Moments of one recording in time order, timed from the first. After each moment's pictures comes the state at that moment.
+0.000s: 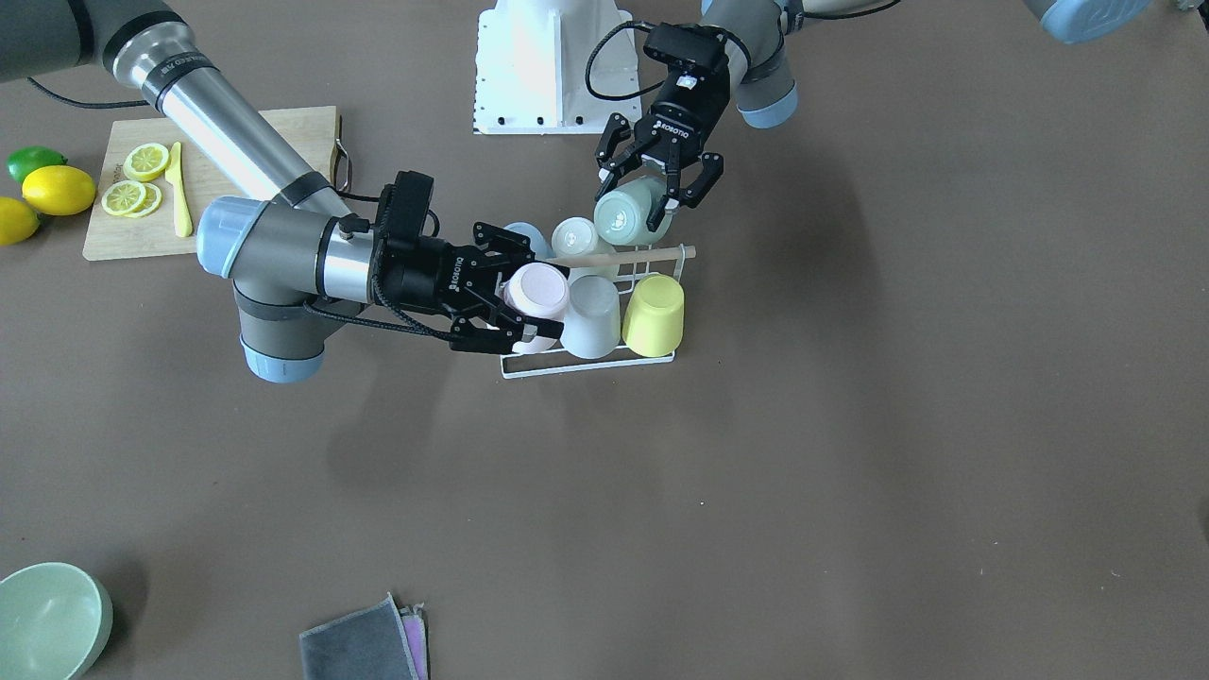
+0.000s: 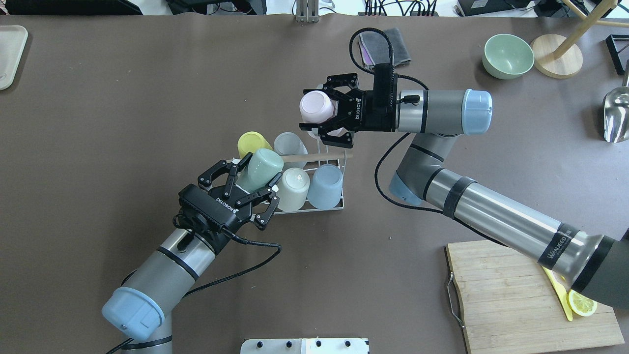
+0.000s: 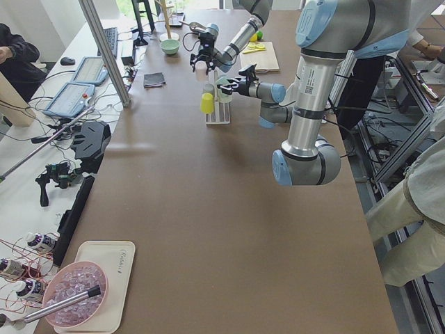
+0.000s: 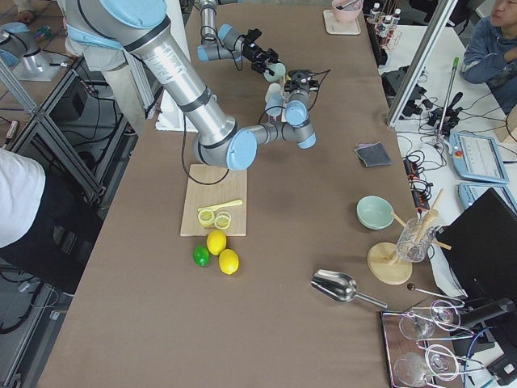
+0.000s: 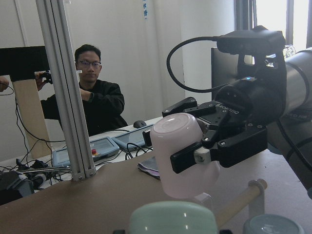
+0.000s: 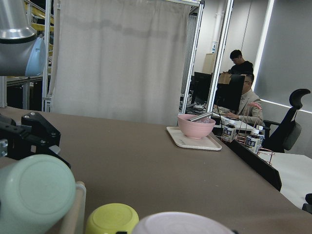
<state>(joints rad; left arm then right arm) -0.18 -1.97 -1.67 -2.95 -0.77 -0.32 0.69 -0.78 0.93 0.48 1.99 0.26</state>
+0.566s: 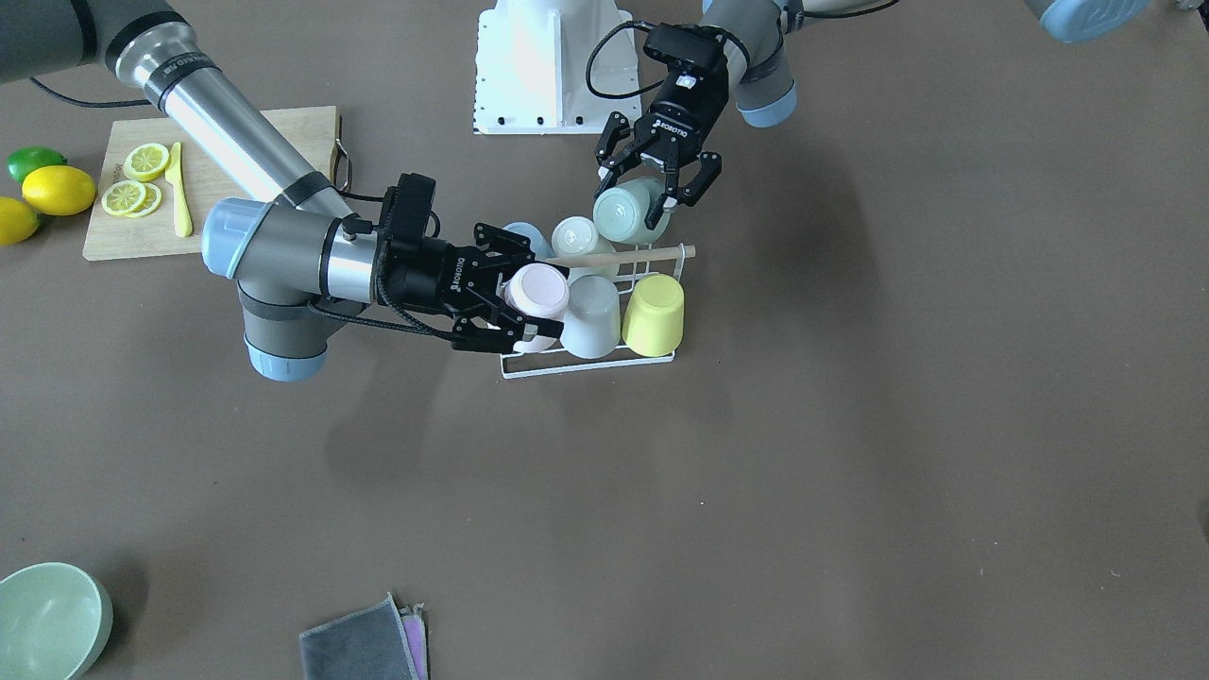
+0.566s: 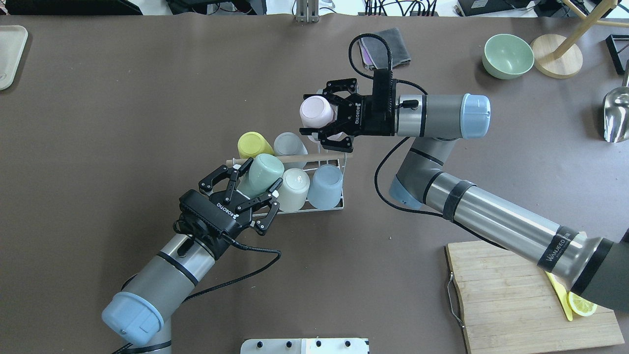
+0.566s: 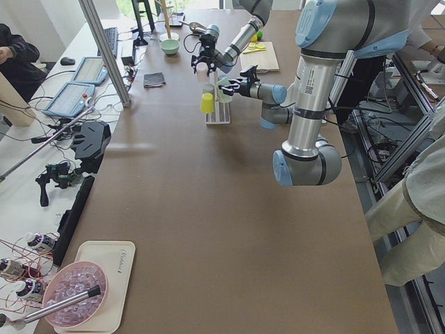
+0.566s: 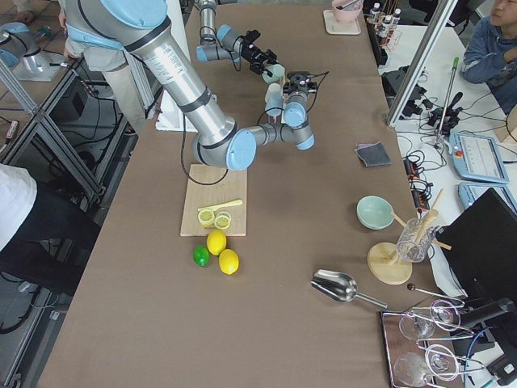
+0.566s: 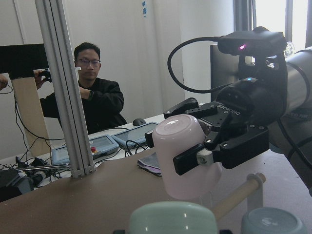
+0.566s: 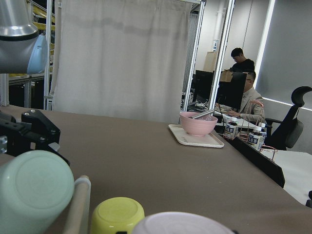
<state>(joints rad) -0.16 -1.96 -1.67 -2.96 -0.77 -0.32 0.68 -0.78 0.92 0.49 1.99 0.26</state>
